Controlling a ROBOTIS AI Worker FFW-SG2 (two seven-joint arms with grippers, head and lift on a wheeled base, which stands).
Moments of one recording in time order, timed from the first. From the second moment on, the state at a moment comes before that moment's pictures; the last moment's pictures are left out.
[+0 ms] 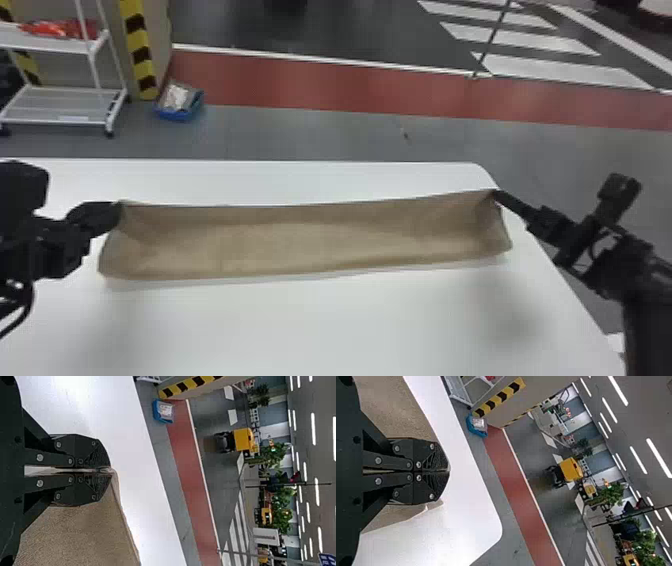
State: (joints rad) left arm 0.01 0.27 0.01 -1.81 0.02 0.61 -0.32; right arm -0.25 -0.32 -0.58 -1.34 -0.28 0.69 0.63
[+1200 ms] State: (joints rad) left arm -0.07 0.28 -0.03 -1.66 0.02 0.49 -0.24; right arm -0.26 -0.33 -0.52 -1.26 -0.23 0.43 0.51
